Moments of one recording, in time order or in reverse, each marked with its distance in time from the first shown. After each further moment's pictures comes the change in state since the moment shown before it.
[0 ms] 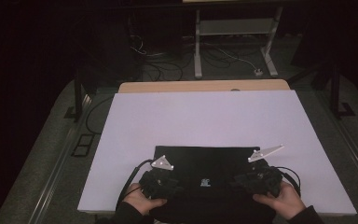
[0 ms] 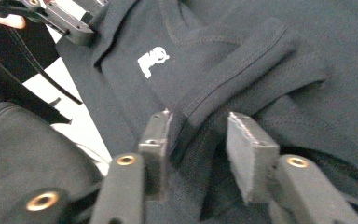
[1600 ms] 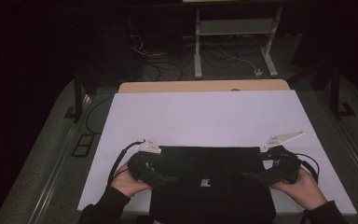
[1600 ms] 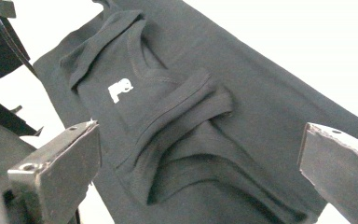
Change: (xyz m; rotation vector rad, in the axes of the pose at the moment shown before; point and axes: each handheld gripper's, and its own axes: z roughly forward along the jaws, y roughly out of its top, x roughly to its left) left arm 0.028 0.028 -0.041 -0.084 -0.023 0.132; right arm -0.008 0.021 -0.051 -0.060 -0.130 -0.065
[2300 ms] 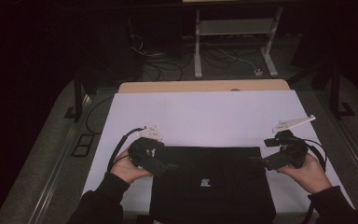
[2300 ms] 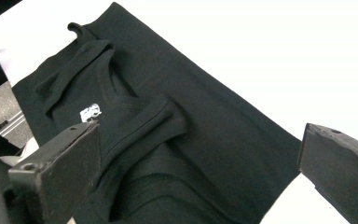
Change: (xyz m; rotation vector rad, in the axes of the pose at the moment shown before) left arm 0.014 0.030 -0.009 0.009 0.029 0.041; right arm -0.030 0.020 -0.017 -0.038 -0.038 0.018
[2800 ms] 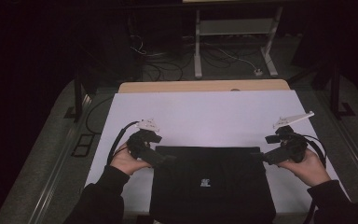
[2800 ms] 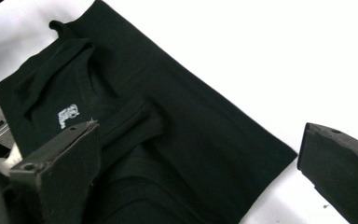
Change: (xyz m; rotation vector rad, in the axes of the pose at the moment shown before) left arm 0.024 0.003 0.001 -0.017 0.009 -0.041; right arm -0.021 0.001 0.007 0.012 -0.006 0.012
